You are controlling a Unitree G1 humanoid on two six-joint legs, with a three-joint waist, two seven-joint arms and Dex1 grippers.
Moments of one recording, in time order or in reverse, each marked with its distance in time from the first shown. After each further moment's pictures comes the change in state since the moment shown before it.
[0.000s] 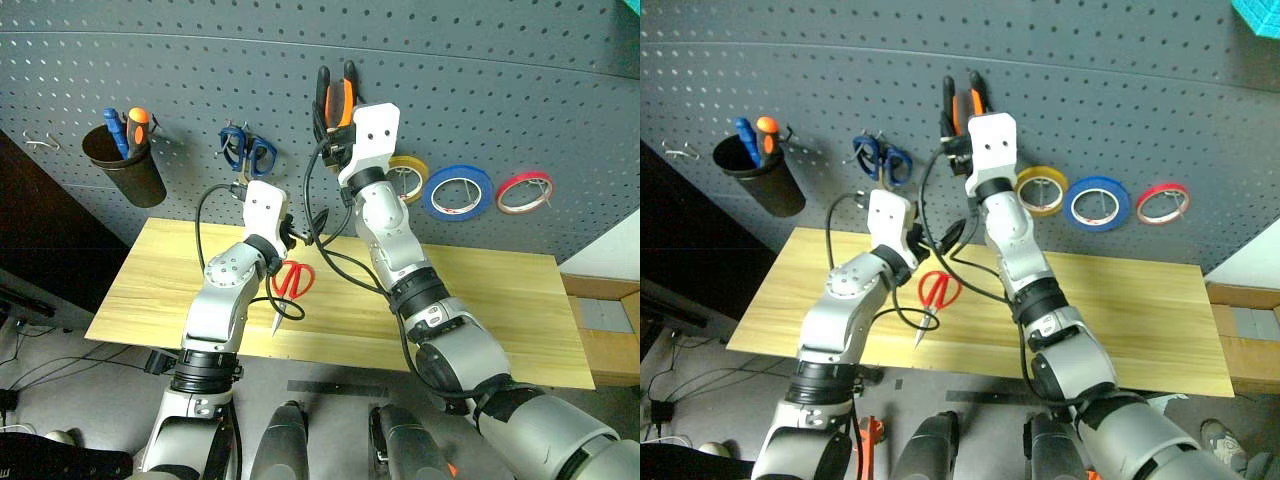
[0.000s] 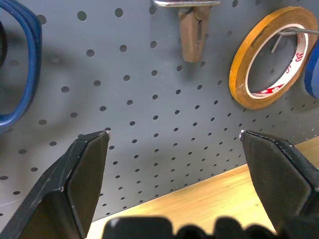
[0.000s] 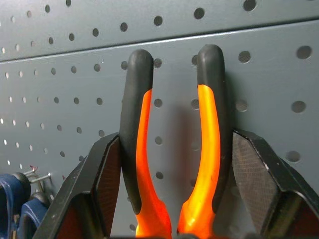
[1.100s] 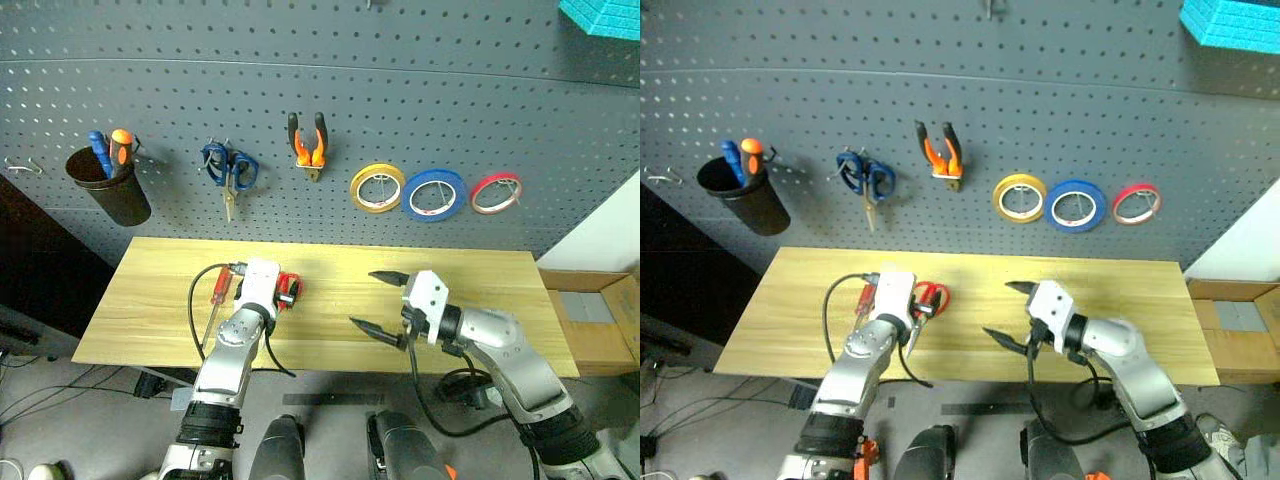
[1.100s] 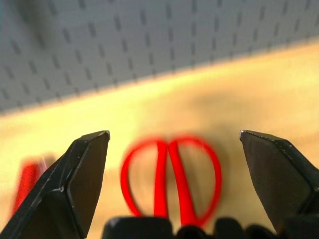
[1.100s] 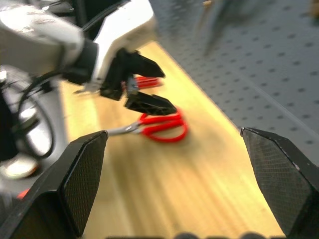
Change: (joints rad) left arm 0.305 -0.053 -0.020 0.121 0.178 0.033 0.223; right arm 0.854 -0.603 0.214 -0.898 0.152 0.435 0.839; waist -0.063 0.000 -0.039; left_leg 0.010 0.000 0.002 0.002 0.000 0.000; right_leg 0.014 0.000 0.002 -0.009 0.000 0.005
